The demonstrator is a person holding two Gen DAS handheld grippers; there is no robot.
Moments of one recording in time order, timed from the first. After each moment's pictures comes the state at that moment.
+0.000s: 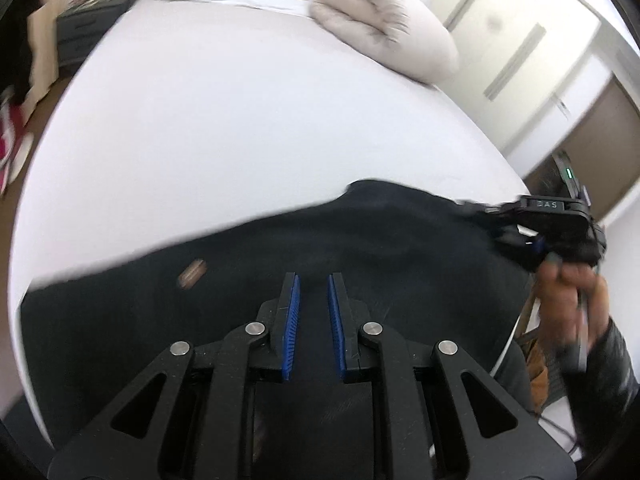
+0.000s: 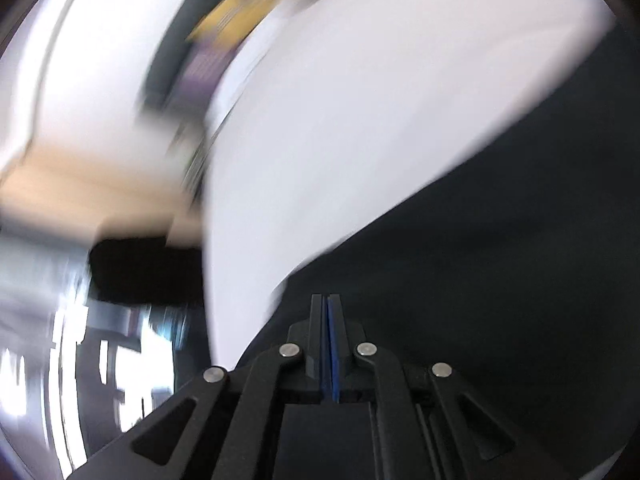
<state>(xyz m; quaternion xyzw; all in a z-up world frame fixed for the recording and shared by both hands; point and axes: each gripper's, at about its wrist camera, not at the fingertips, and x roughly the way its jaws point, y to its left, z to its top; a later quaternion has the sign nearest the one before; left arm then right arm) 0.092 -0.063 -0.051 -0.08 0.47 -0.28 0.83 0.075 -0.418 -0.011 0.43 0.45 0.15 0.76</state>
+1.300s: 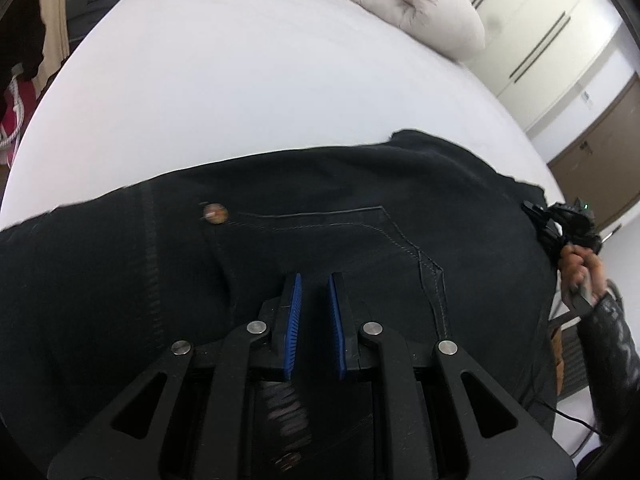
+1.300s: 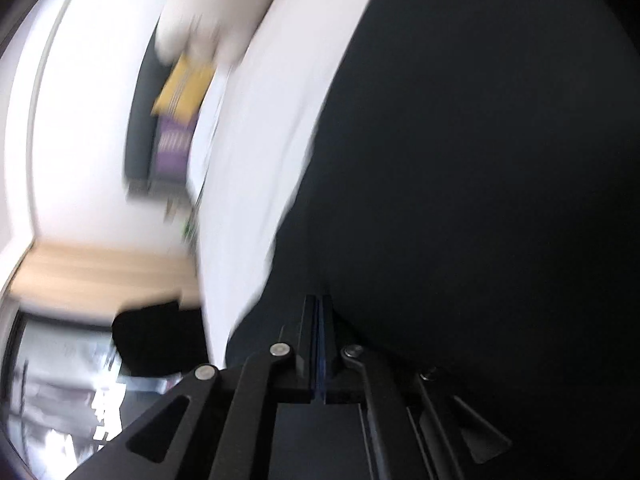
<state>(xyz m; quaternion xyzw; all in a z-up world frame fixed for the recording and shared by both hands) 0.081 -0.047 -0.109 -0.09 0.51 -0.24 0.82 -0.007 -0.691 -0.058 0.56 0.33 -0.05 0.76</state>
